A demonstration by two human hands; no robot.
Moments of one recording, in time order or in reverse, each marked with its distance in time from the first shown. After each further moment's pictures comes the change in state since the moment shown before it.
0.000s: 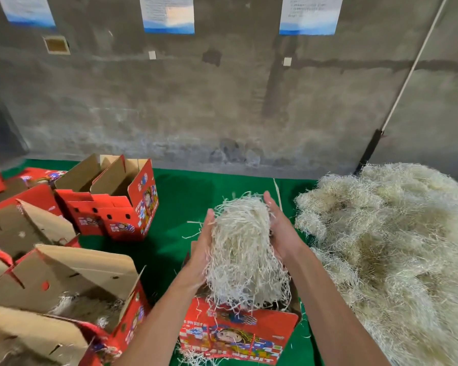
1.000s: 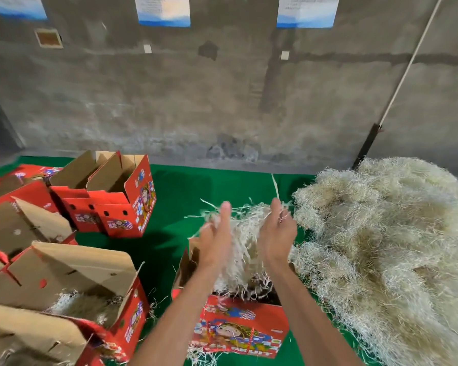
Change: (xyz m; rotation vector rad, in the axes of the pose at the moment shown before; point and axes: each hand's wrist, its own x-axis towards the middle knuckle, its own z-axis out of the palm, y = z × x) left_hand -0.008 0.000 0.046 0.341 0.361 0.249; right_hand 0.025 0.055 -0.001 -0.354 0.685 -0.628
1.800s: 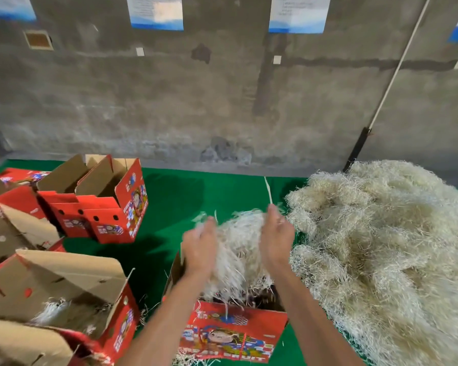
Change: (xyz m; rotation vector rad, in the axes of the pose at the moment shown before) left_hand 0.018 -0.016 -0.011 -0.071 0.139 -0.063; right_hand 0.015 0.006 -0.020 -0.037 -0.070 0.024
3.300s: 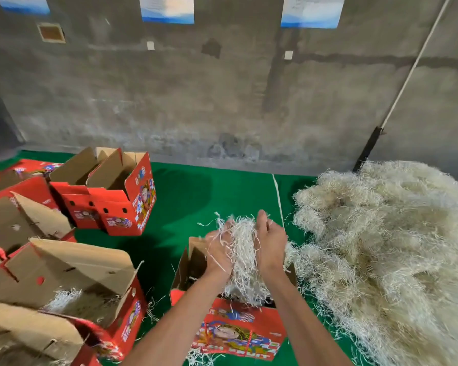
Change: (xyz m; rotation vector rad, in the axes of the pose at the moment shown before) left_hand 0.007 -0.012 0.003 0.043 0.078 -0.202; right_hand -0.016 0.011 0.015 -0.036 -0.109 0.050
